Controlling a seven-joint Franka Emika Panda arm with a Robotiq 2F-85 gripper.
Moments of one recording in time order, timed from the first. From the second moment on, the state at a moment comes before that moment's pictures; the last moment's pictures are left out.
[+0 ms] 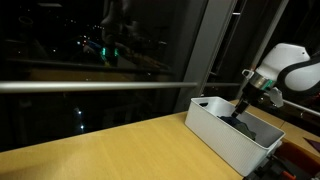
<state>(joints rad) 0.01 0.16 -0.06 -2.41 -0.27 2.82 -0.24</state>
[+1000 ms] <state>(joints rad) 0.04 0.59 -0.13 -2.15 -0.36 2.90 -0.19</state>
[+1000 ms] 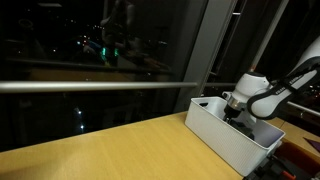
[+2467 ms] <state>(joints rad) 0.18 -0.06 -0.03 -2.18 -0.62 2.44 0.03</state>
